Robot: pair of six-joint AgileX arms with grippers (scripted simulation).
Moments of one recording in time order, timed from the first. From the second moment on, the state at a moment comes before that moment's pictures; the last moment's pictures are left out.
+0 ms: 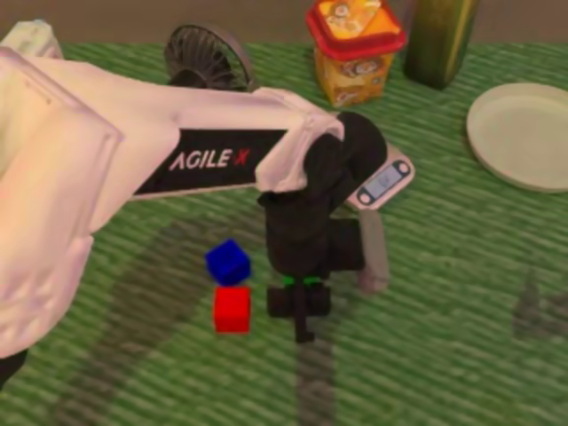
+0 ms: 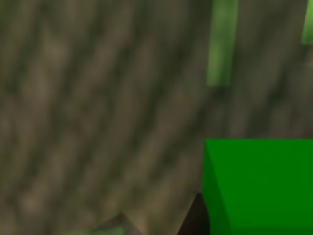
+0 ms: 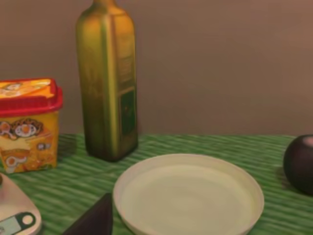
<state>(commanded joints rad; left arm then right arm) -0.77 2.19 1.54 -0.91 0.01 0.80 0.01 0.00 0.00 0.00 0.00 0.00</state>
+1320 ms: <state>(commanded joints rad) -0.76 2.16 1.62 -1.03 0.01 0.80 0.01 0.00 0.00 0.00 0.00 0.00</state>
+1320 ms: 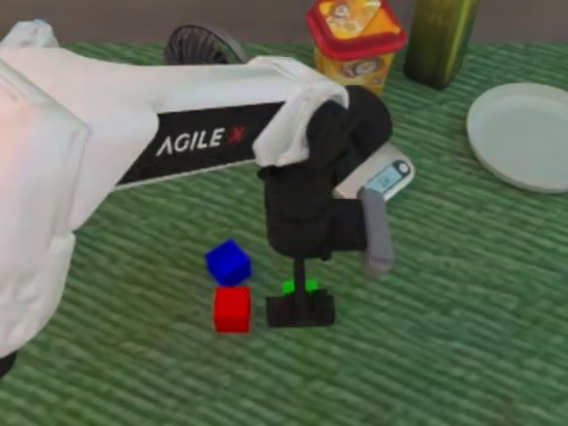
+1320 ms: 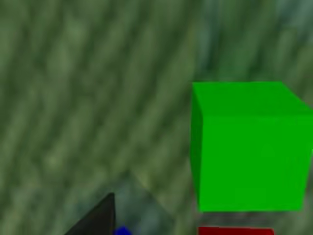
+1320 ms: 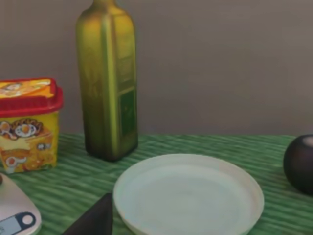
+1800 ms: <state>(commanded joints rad) -0.75 2.11 1.70 -1.15 0.01 0.80 0.01 0.00 0.00 0.00 0.00 0.00</state>
